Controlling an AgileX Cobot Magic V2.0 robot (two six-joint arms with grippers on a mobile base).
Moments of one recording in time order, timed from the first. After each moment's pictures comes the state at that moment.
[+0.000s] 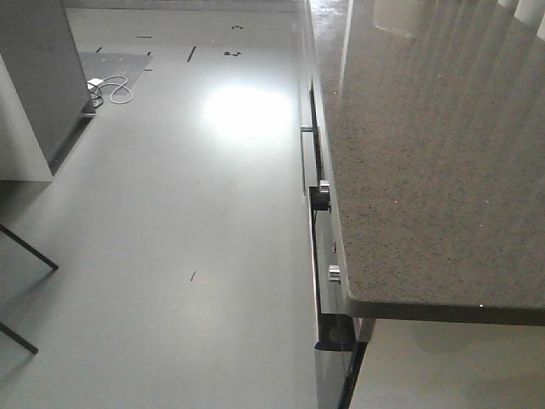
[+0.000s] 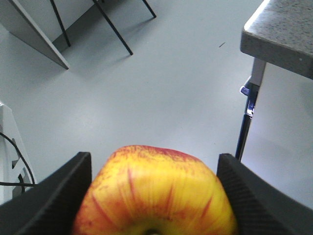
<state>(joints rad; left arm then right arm) -0.02 -0.01 0.02 -0.11 0.01 0.04 0.34 0.28 -0.59 0.40 1.15 -0.17</state>
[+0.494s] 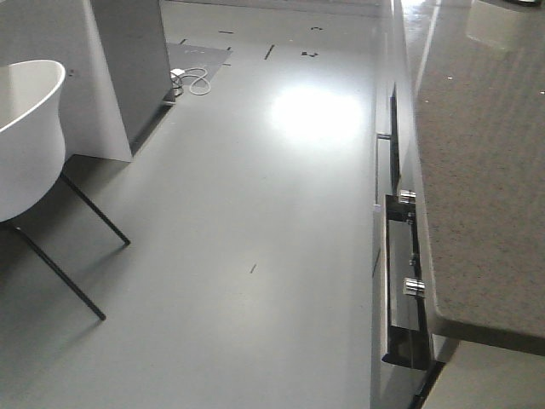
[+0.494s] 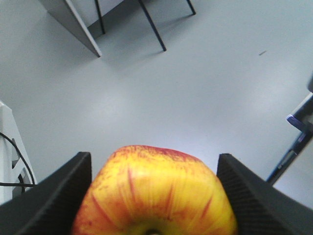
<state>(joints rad) -0.02 -0.01 0.02 -0.11 0.01 0.04 0.34 0.28 -0.59 0.40 1.15 -0.17</state>
